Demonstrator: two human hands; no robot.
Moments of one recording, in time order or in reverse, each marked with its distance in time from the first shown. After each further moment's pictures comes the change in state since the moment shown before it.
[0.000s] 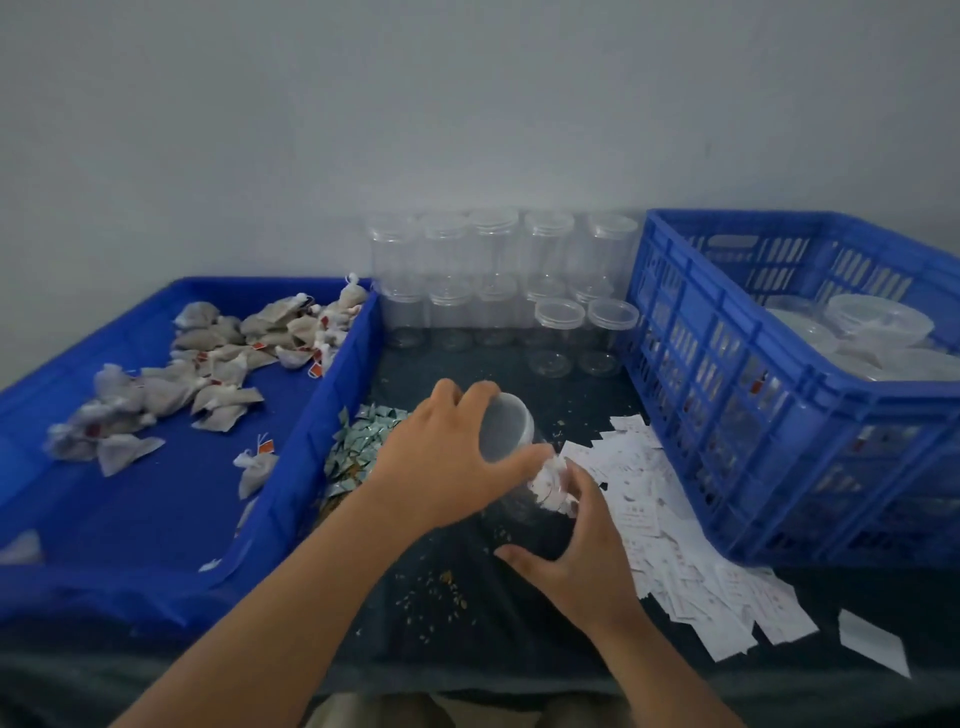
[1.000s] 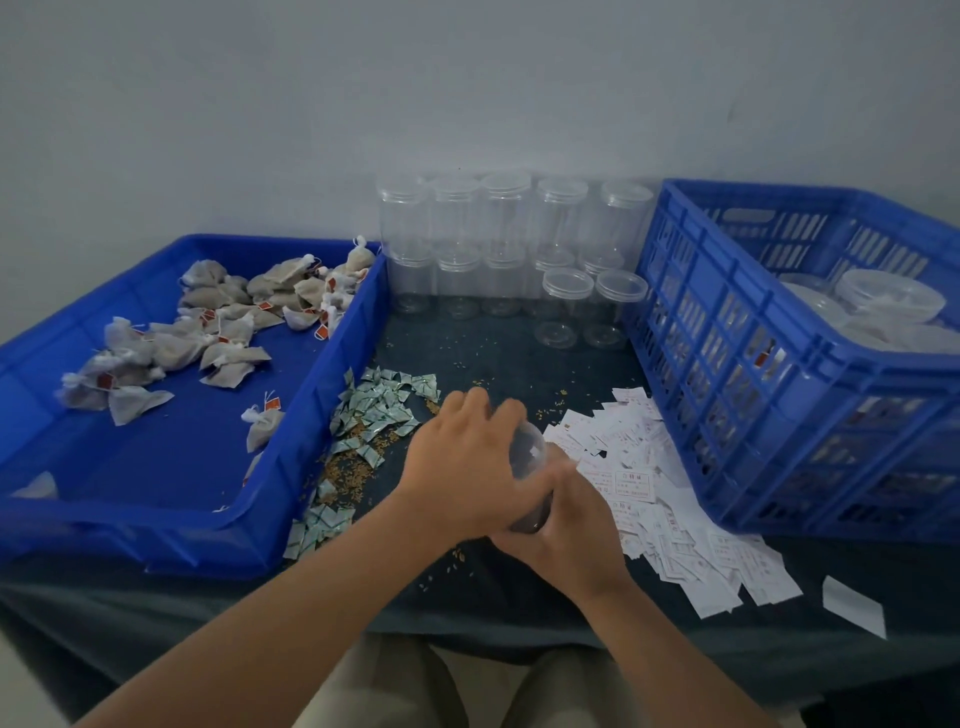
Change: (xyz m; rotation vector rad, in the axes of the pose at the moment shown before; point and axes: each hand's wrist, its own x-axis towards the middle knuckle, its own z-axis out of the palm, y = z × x) left_hand -0.040 0.021 0.027 0.189 0.093 0.095; right_hand -0.006 -0.012 0.002 -0.061 -0.056 -0.240
